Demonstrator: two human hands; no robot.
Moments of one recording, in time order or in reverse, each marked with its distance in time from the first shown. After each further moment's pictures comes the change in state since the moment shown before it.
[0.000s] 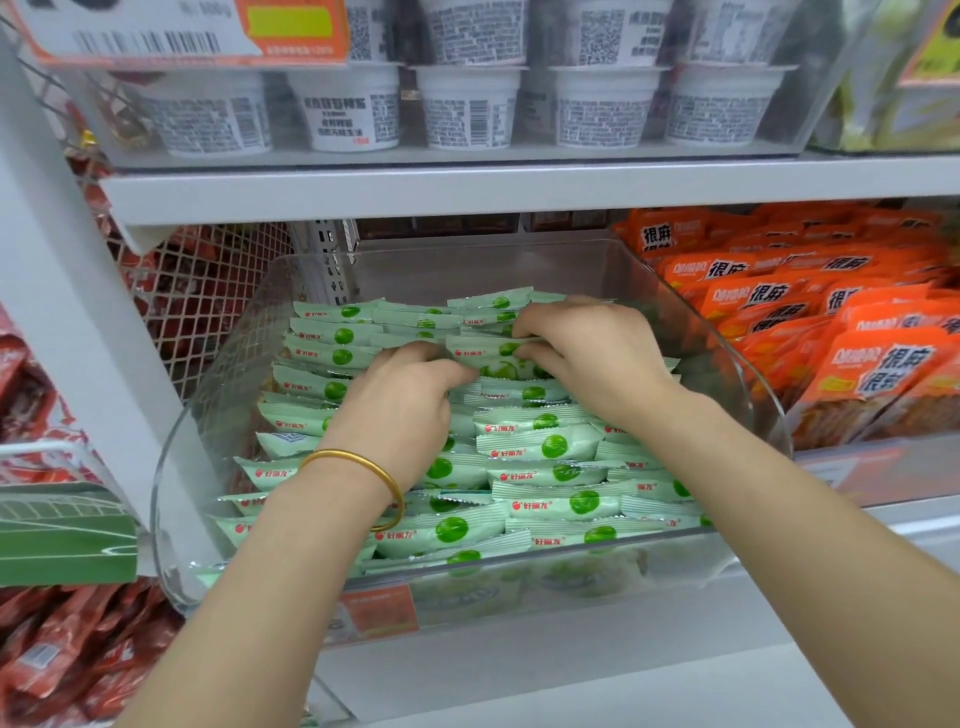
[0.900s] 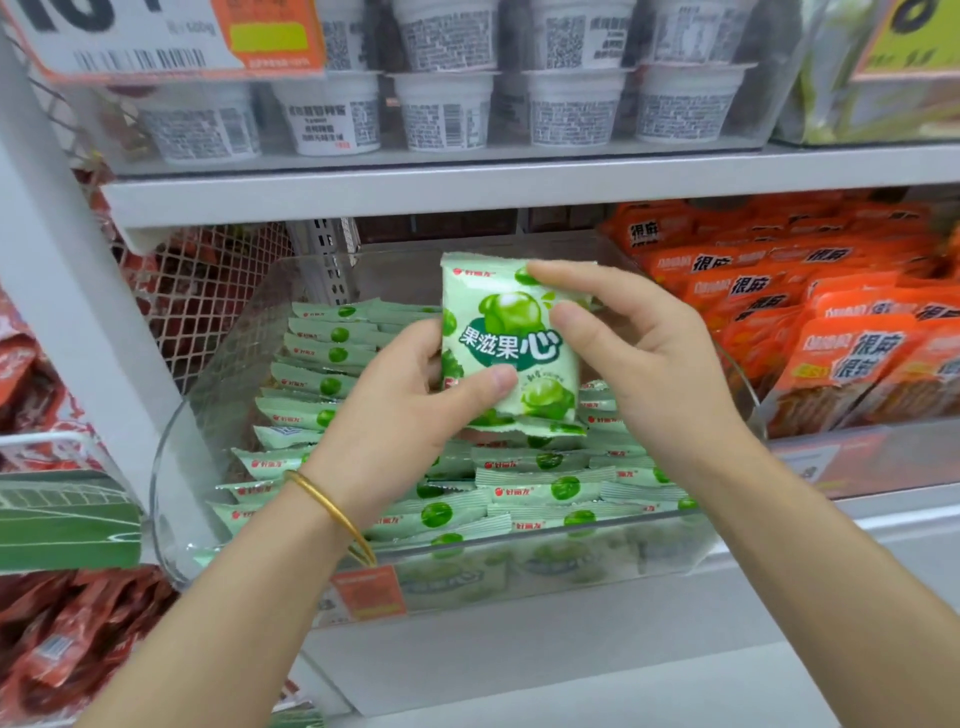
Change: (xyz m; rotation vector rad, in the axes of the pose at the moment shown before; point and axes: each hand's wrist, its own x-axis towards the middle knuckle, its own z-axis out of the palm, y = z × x) left_hand -0.032 0.045 -0.028 -1.085 -0.013 -0.095; right_hand -0.048 -0.026 -0.042 1.184 0.301 0.156
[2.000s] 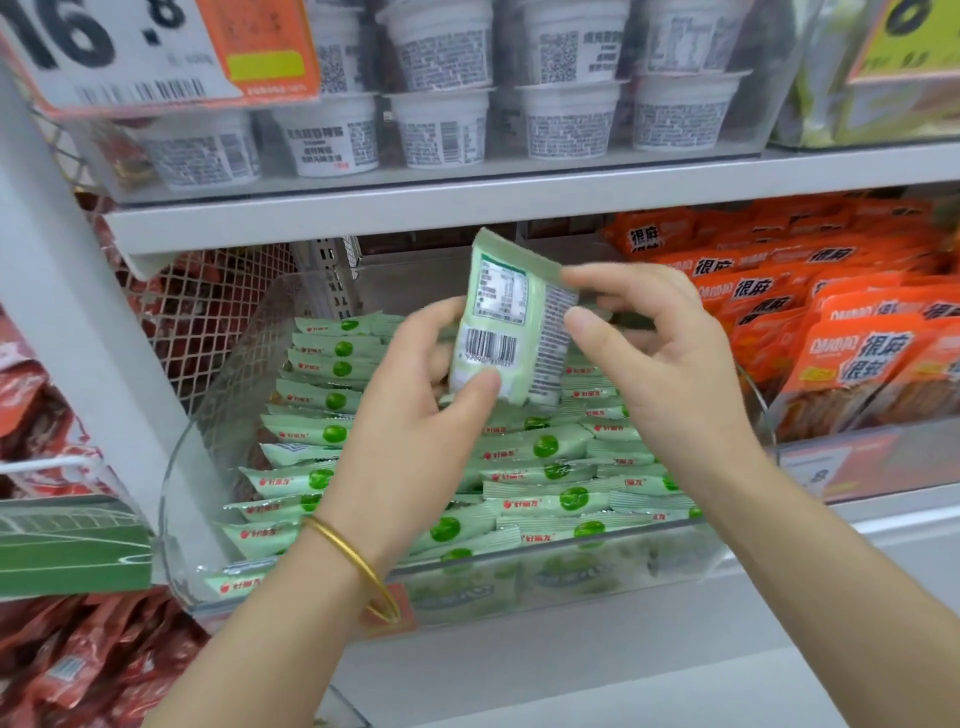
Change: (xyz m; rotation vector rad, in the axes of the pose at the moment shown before) left_hand -0.008 0.008 0.008 0.165 0.108 0.171; right_hand -0.003 -0.002 -0.003 -0.222 0.158 -0.008
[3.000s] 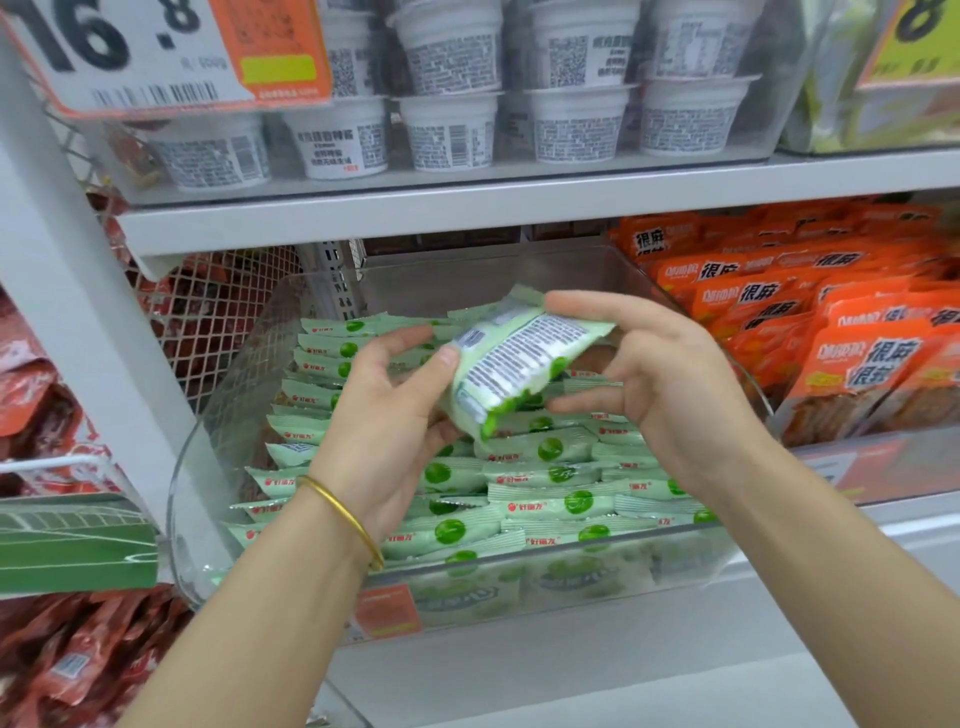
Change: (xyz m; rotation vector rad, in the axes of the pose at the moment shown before) left_hand 0.015 -0.017 -0.008 -0.546 0.168 -0.419; right_hand 0.002 0.000 -0.004 0.484 -0.191 0.390
